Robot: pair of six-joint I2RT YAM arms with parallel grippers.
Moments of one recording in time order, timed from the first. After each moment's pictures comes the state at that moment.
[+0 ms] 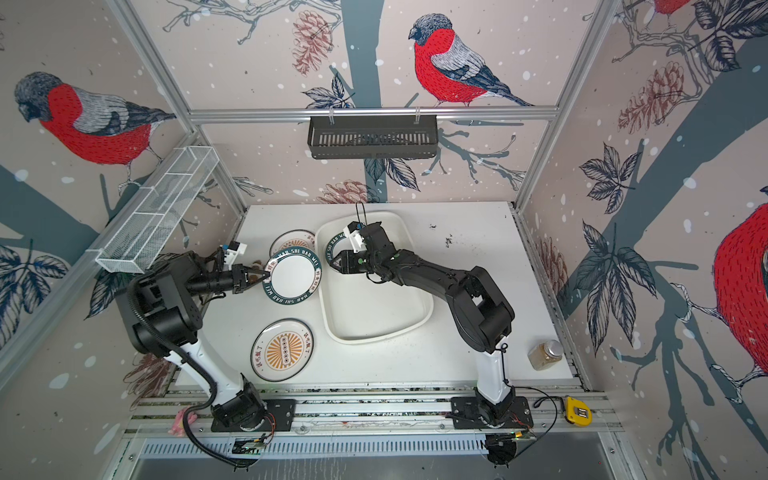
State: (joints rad) left arm 0.53 1.89 1.26 -1.15 1.22 0.69; right arm 0.75 1.96 1.42 0.01 -0.50 0.60
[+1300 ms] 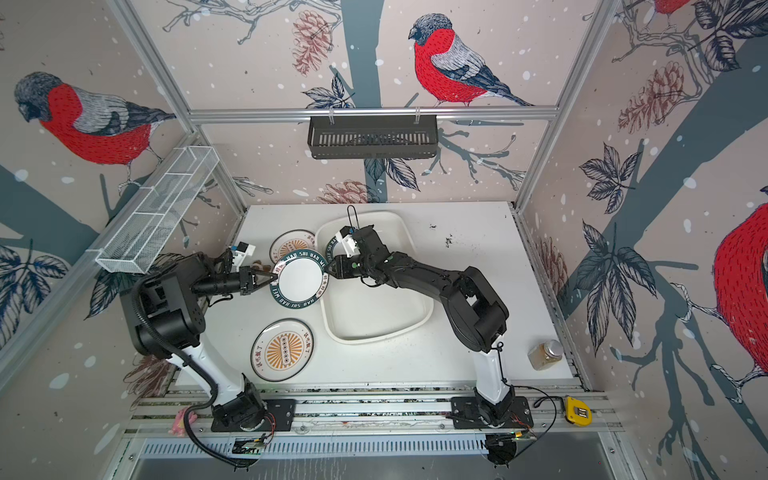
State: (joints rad) left arm 0.47 1.85 1.20 -1.15 1.24 0.71; right arm 0.79 1.98 1.43 0.00 -0.52 0.60
